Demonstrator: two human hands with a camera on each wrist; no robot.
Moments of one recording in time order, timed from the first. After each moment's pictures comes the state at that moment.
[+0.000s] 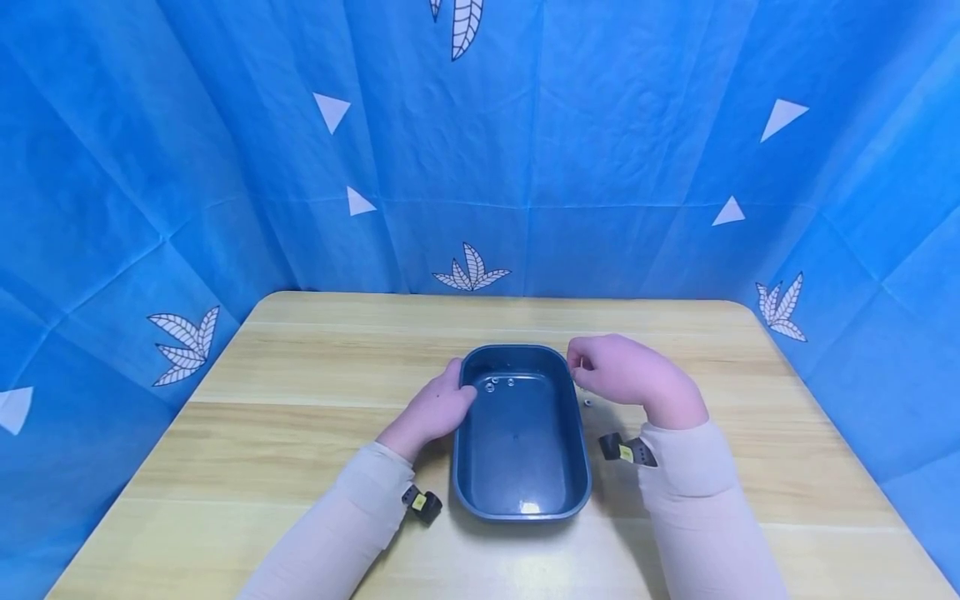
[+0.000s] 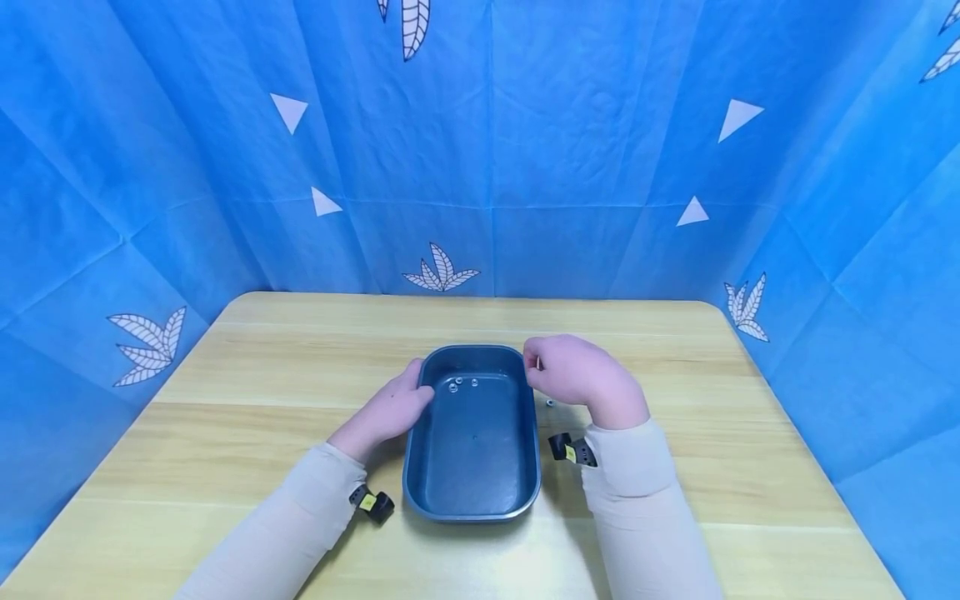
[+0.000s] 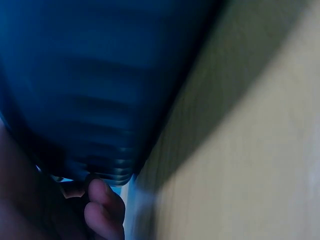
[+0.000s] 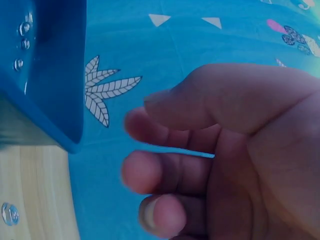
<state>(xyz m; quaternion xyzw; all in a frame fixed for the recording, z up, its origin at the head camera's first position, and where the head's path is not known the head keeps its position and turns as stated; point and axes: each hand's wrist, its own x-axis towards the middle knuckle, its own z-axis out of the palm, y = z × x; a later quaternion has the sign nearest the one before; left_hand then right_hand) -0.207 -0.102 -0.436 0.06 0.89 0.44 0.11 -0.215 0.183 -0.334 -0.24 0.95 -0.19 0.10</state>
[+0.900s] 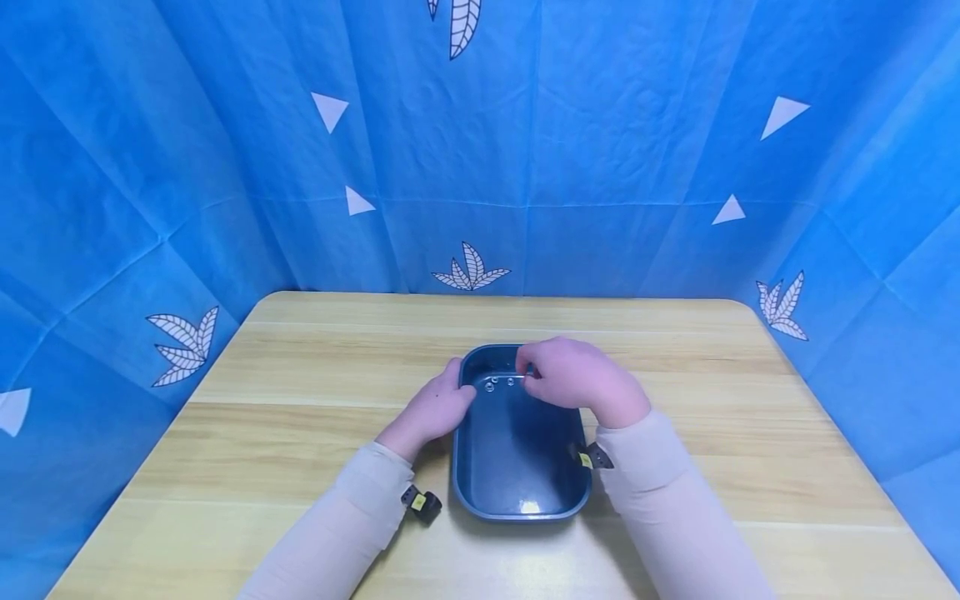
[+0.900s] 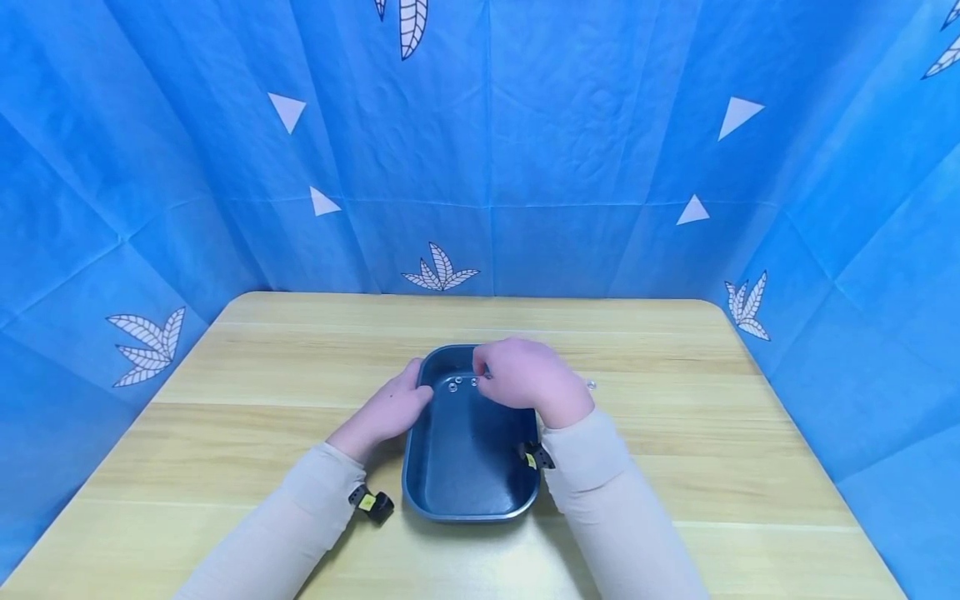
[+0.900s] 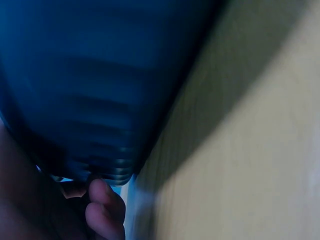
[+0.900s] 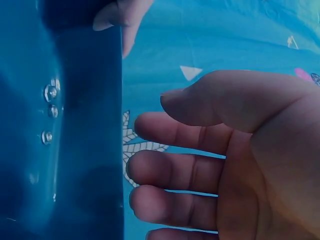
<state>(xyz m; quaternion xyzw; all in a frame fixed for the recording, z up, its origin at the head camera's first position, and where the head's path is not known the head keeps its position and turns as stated) -0.207 -0.103 -0.436 0.06 0.88 0.45 0.11 -0.221 0.122 -0.344 -0.28 0.95 -0.13 0.10</state>
